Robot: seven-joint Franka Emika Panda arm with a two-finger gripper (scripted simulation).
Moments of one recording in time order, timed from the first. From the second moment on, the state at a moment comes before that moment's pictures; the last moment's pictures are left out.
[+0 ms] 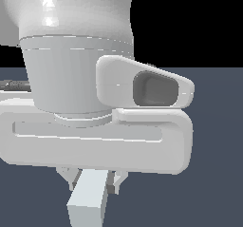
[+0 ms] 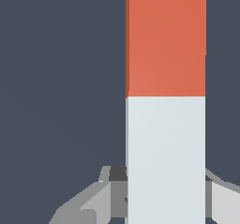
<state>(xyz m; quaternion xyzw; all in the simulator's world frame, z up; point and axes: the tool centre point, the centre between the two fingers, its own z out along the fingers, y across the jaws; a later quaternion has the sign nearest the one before) -0.033 -0.183 0.056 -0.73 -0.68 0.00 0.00</state>
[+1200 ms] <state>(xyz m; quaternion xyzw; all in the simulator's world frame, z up) 0.003 -0.021 0.110 -0.75 -0.66 0.00 0.00</state>
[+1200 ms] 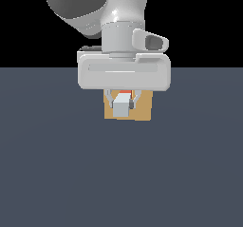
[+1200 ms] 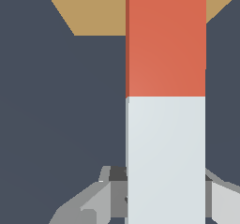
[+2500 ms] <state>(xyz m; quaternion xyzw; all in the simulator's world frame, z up) 0.014 0.068 0.110 -0.75 -0.66 0.00 0.00</state>
